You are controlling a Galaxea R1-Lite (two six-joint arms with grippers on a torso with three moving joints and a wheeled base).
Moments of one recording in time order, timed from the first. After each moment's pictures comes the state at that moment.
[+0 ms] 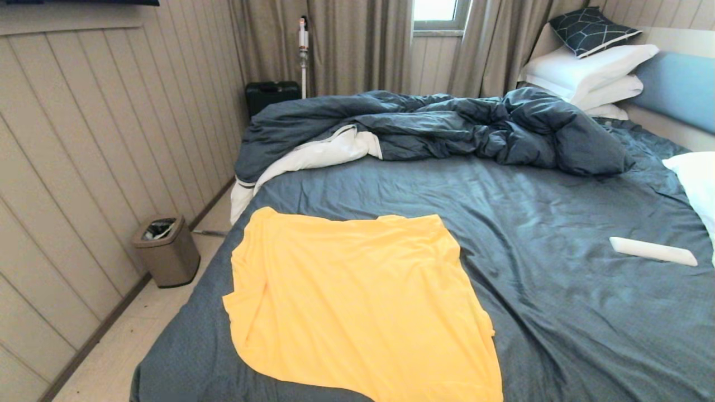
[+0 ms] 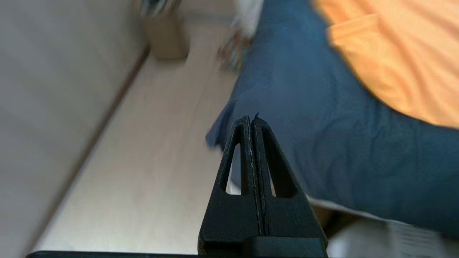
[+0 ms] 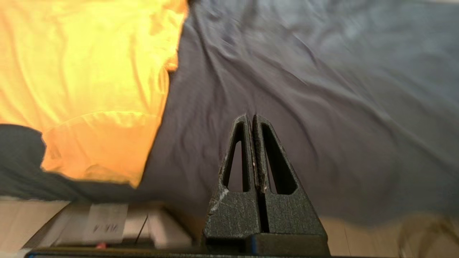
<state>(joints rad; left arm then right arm) 0.05 0.26 -0.10 0.08 0.06 0.08 0.01 0.09 -0.34 0.42 -0.05 0.07</state>
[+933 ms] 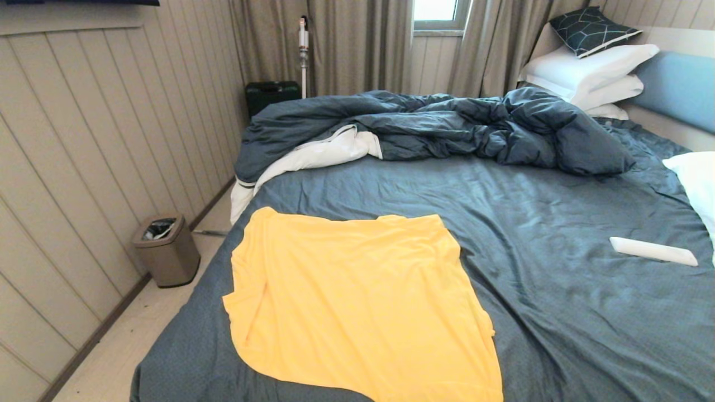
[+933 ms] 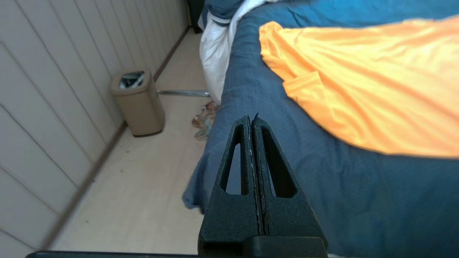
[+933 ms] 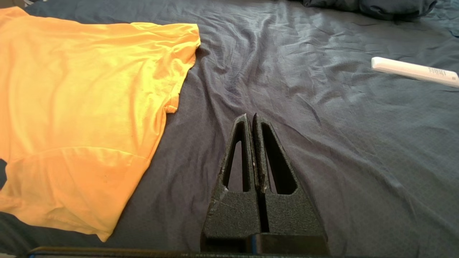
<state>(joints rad) 0.01 0.00 0.00 -0.01 0.00 0.05 0.00 0.00 0.00 -0.04 -0.01 -0.03</state>
